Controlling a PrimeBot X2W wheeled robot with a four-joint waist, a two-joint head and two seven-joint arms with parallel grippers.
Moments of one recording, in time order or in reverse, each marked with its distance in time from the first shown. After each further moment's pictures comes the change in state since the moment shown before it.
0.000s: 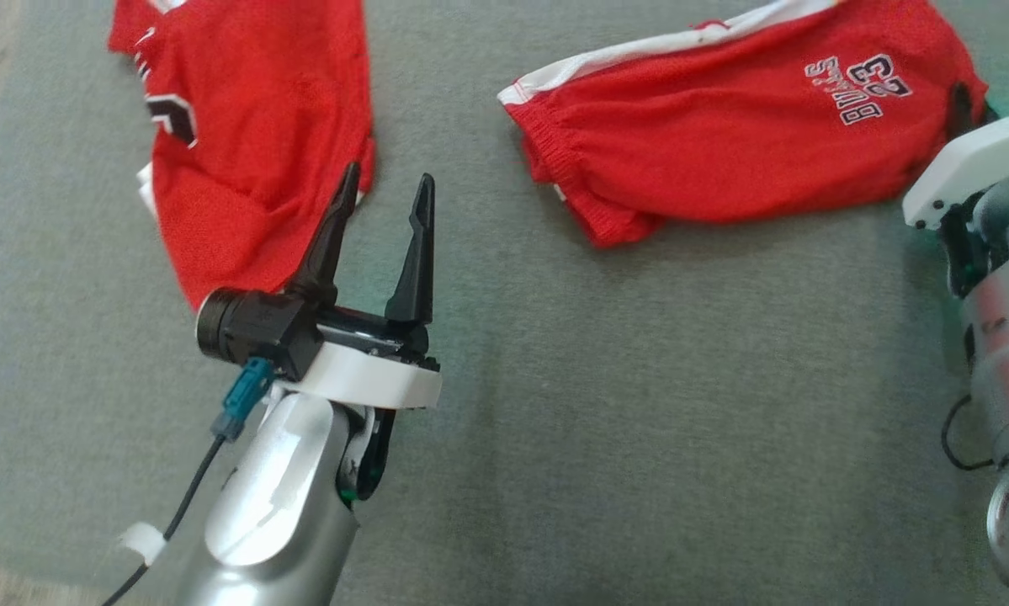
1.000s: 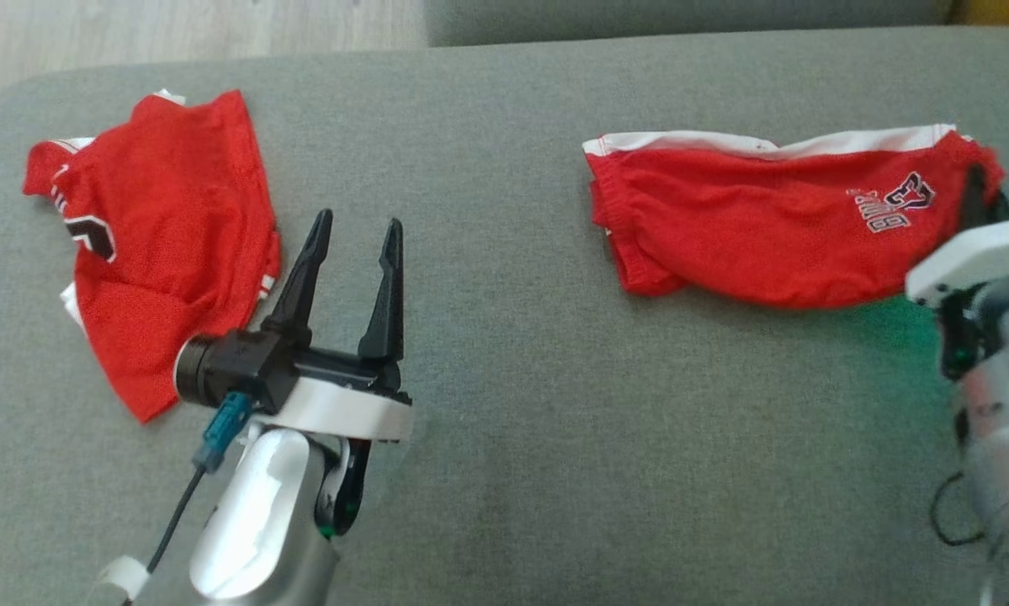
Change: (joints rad) left arm 0.079 0.000 0.079 0.028 0.038 -0.042 0.000; right arm 0.204 -0.018 0.165 -0.078 0.333 0.000 -0.150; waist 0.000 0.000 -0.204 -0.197
